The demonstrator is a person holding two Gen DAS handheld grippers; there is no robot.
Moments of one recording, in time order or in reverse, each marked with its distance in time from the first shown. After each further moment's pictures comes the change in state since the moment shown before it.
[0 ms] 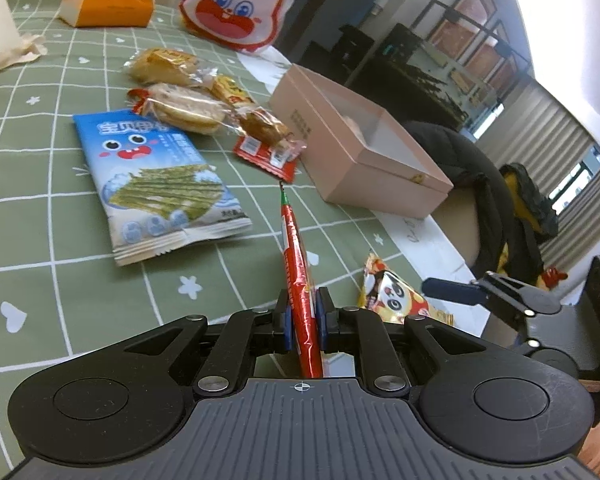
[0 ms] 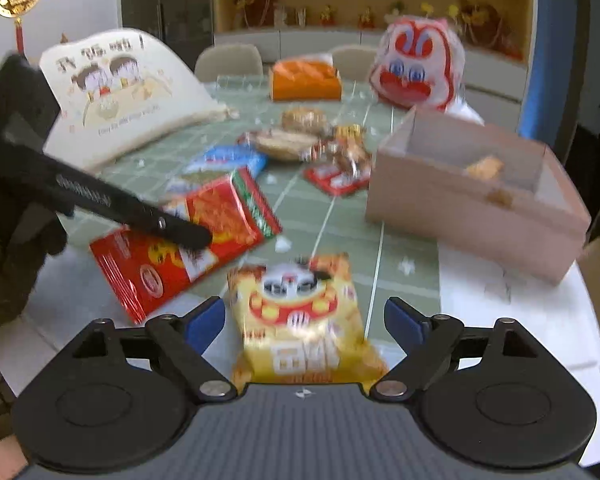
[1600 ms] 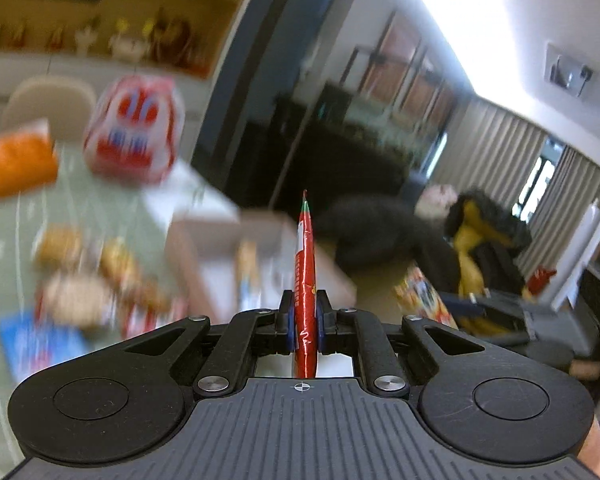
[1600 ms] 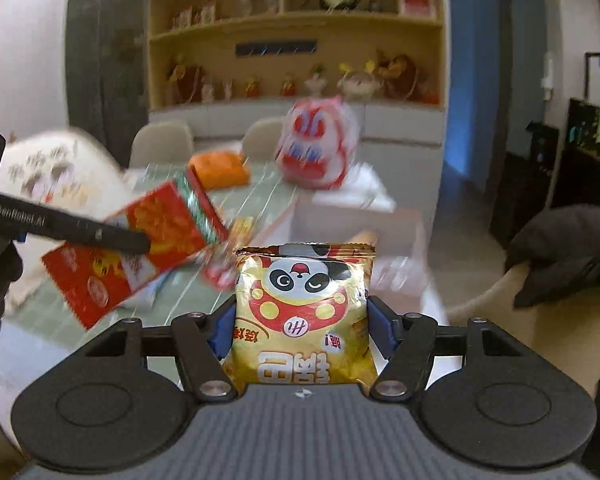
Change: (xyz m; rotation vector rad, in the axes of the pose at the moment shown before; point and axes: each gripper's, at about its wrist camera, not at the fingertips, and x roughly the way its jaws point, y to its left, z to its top) left arm -0.020 -0.124 0.095 0.218 -0.246 -0.065; right arm -0.105 -0.087 0.036 0.120 -0.229 -0.168
